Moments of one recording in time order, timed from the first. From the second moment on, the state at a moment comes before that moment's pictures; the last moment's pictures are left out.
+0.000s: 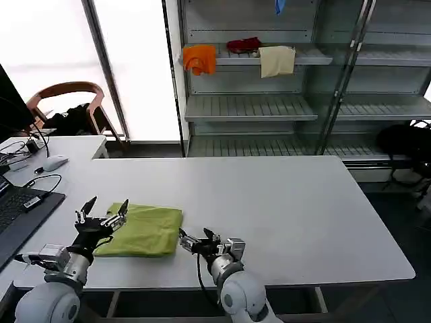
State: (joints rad) left arm 1.40 -1.11 -0.71 -2.12 -0.49 0.33 -0.04; right arm -1.10 1.61 0.06 1.82 0.54 -0.57 0.19
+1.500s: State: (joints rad) left arm 1.42 -1.18 -0.70 -2.17 -0.63 0.37 -0.09; right arm -0.97 1.61 0.00 1.68 0.75 -0.58 0.20
